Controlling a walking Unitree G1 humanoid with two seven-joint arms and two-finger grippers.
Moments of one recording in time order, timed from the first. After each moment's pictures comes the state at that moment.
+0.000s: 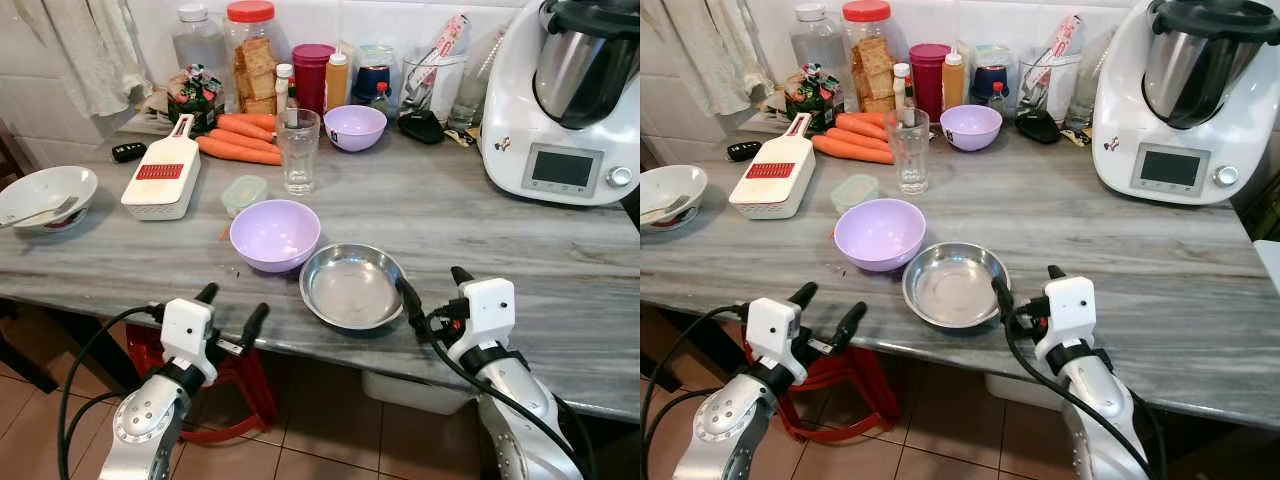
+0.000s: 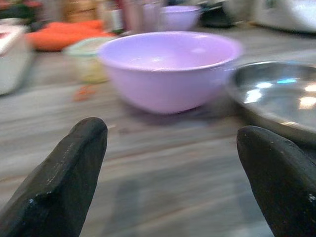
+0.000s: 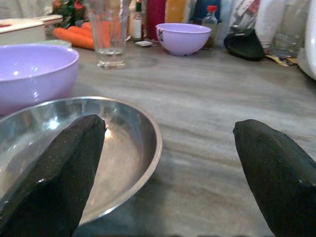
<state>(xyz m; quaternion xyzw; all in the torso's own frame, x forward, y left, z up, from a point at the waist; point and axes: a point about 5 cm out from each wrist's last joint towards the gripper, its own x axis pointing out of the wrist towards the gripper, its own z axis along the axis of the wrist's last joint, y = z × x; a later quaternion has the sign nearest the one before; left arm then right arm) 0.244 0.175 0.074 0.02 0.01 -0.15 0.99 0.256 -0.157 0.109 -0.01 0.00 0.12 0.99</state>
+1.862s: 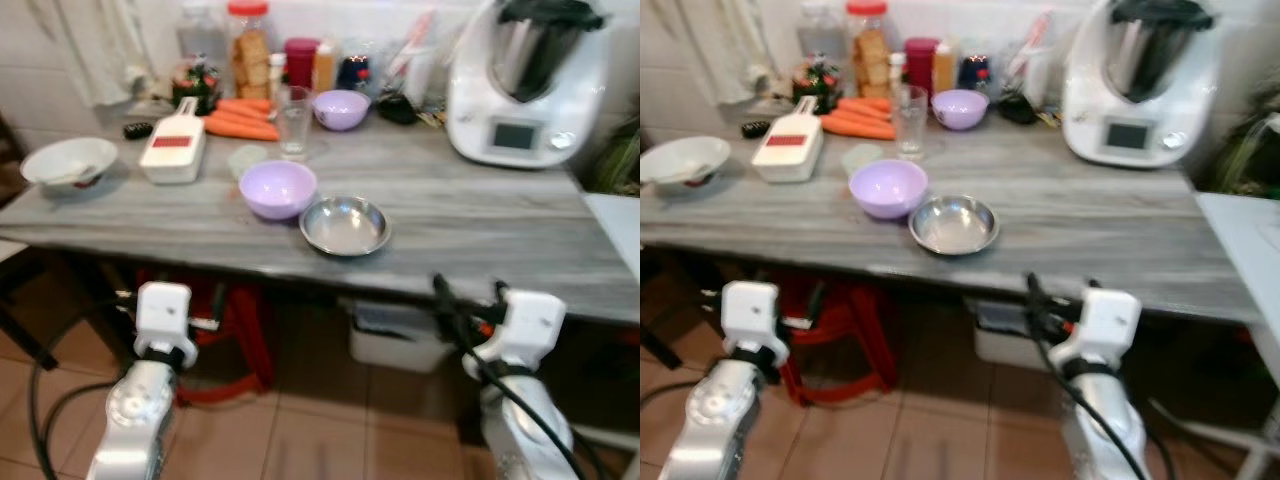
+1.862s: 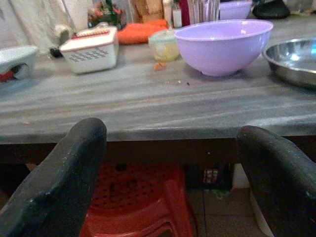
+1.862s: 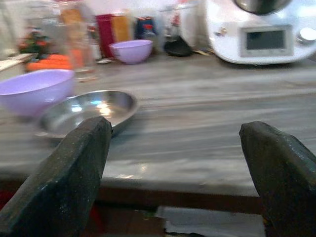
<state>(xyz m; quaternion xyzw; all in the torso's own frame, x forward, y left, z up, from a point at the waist) 0.260 0.193 0.086 0.07 0.01 -0.02 1.00 0.236 -0.165 0.118 0.06 -0.02 0.01 1.00</state>
